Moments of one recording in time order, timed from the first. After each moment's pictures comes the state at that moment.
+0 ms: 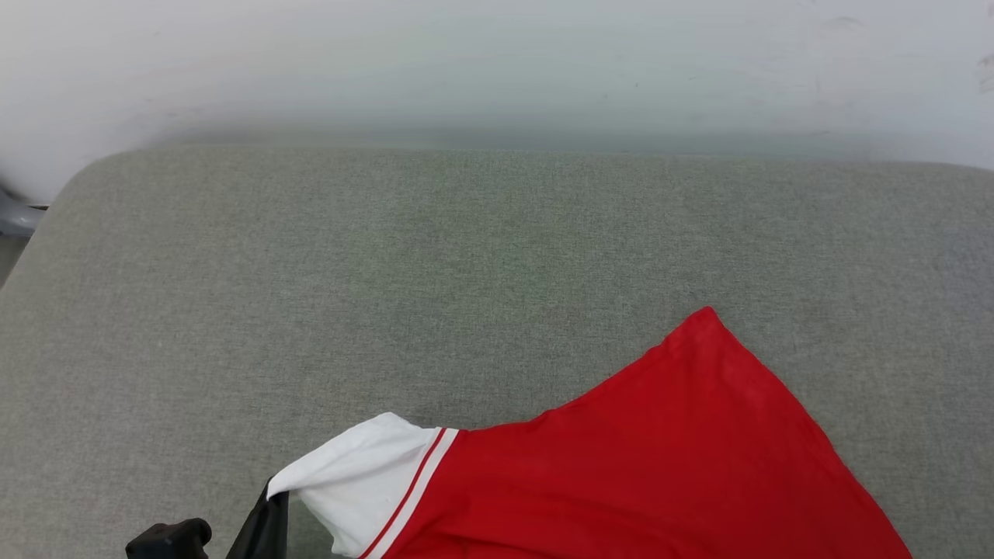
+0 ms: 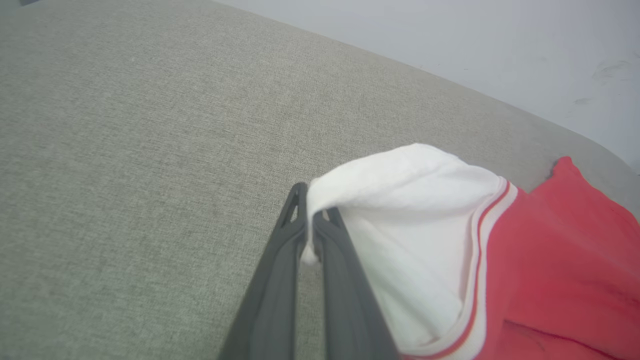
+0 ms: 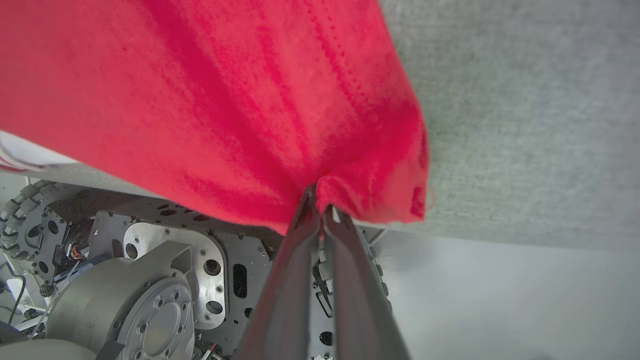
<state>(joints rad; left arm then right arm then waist) 0.15 0.31 -0.22 0.09 -0.63 0.08 -0.20 0.33 -0.51 -0.02 0.09 0.65 0.13 0.72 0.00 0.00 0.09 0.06</state>
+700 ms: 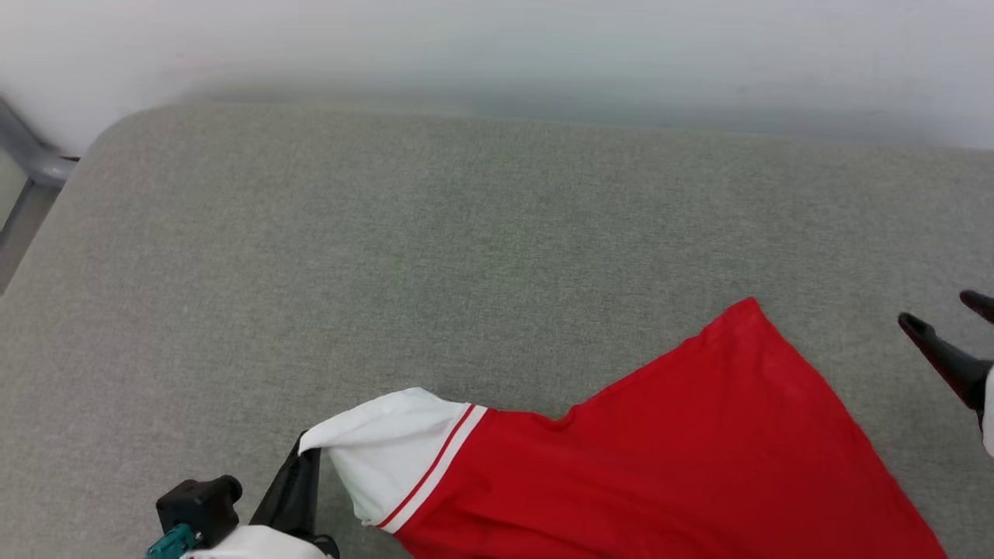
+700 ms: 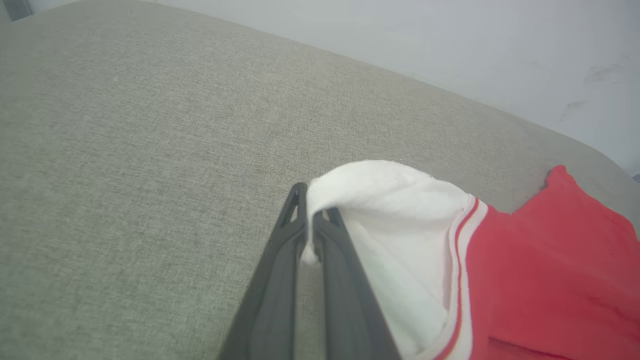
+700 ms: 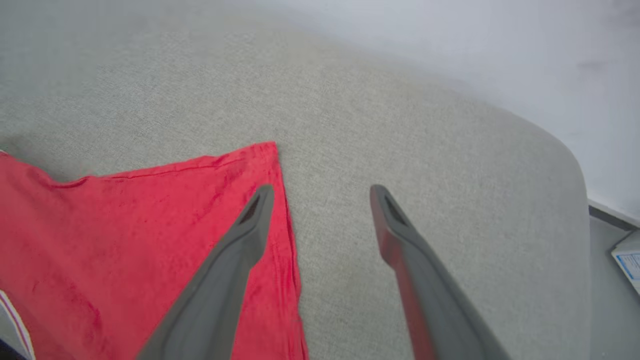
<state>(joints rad) 0.07 0.31 -0.27 0.08 -0.61 0.07 -0.20 -0.17 -0.66 0.01 -0.20 0.62 0.13 0.72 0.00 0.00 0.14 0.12</state>
